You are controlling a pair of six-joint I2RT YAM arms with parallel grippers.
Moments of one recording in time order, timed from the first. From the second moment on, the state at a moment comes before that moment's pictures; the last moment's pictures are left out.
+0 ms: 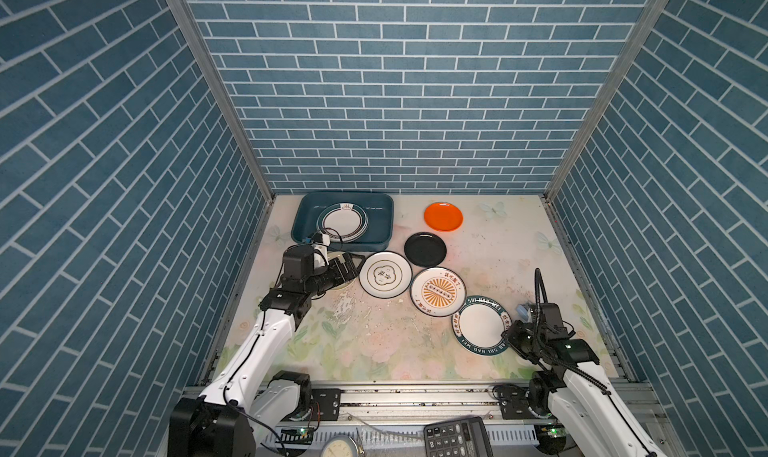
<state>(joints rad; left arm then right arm) -0.16 1.02 0.65 -0.18 0.48 -0.66 0.18 0.58 0.26 -0.75 -0.19 0.80</state>
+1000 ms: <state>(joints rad) -0.16 1.03 0.65 -0.18 0.48 -0.66 0.17 0.48 0.43 -0.89 -0.07 0.83</state>
